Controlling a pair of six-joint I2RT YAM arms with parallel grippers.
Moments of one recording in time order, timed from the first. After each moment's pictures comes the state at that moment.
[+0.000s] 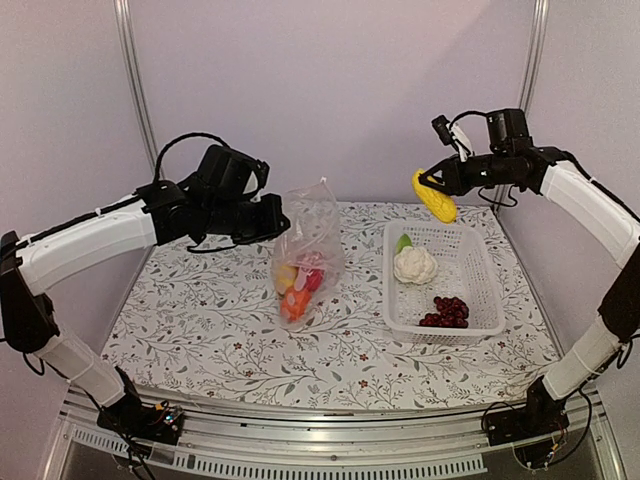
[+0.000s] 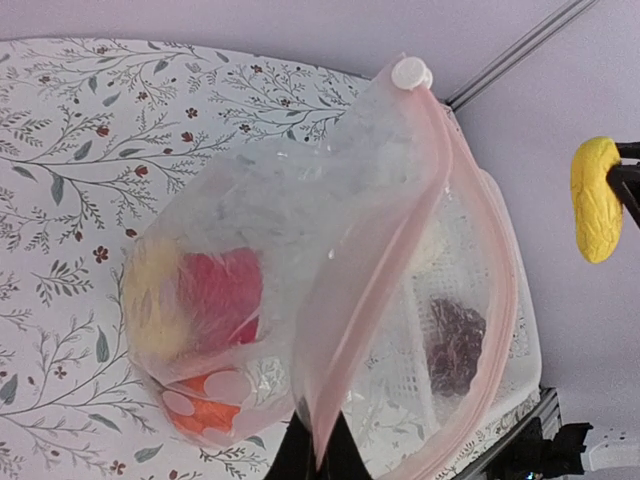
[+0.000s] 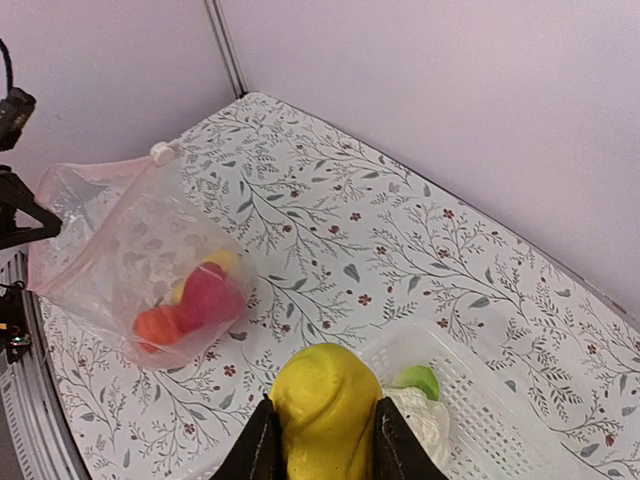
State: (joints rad) left arm -0.81 1.49 1.36 -0.49 -0.11 -0.71; right arm 0.29 1.57 1.56 -0.58 -0.51 -0.18
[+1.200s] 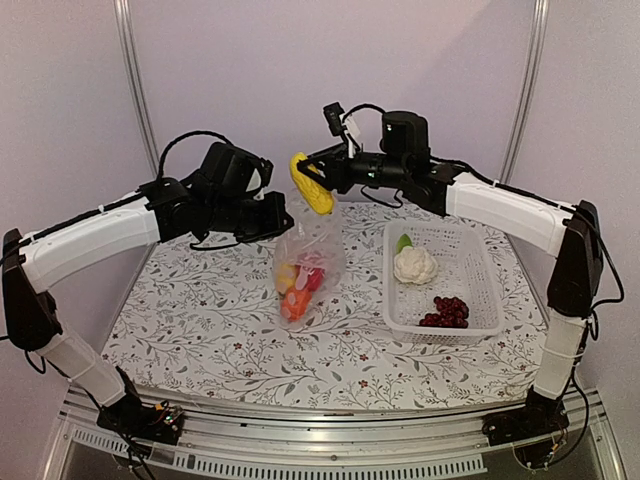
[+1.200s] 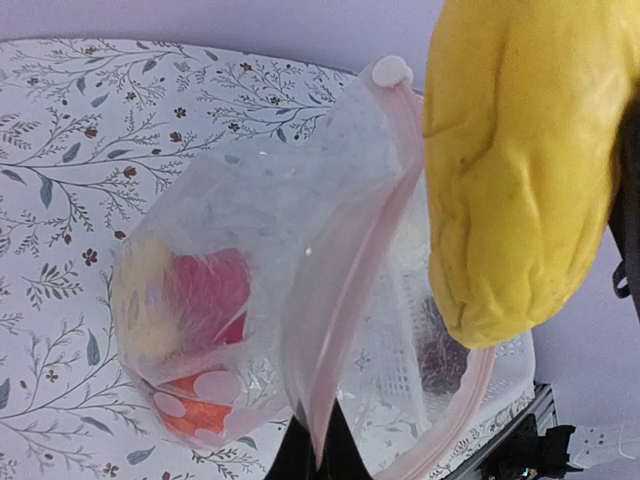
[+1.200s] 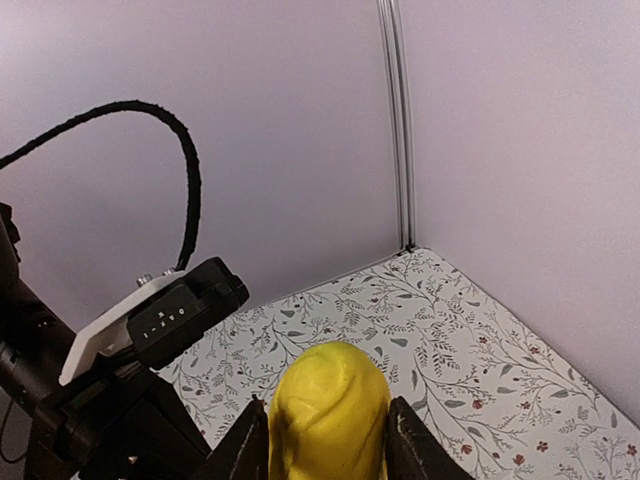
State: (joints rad) left arm -0.81 1.52 1.39 -0.49 -0.09 -0.71; right arm 0.75 1.90 1.75 0.07 -0.44 0.10
